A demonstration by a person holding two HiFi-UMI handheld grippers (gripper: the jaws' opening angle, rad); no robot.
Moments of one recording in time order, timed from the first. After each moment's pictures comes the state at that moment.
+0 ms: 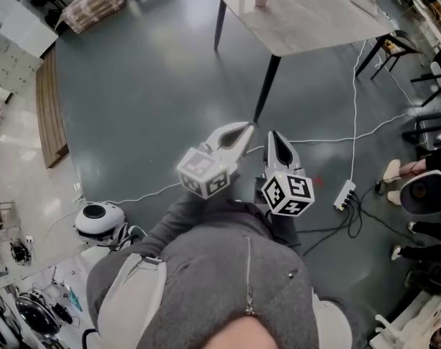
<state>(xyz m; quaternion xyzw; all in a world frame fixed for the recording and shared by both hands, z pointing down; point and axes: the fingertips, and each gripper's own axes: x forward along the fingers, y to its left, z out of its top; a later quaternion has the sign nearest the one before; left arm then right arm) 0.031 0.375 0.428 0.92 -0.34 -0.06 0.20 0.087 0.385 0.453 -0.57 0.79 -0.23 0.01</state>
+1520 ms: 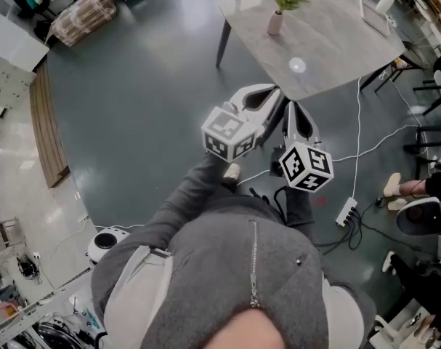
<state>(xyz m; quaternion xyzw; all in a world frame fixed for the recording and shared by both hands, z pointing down) 0.035 0.099 0.357 0.95 -0.30 -0.06 0.11 0.079 0.123 0.385 -0.62 0.77 -0.17 0.03</state>
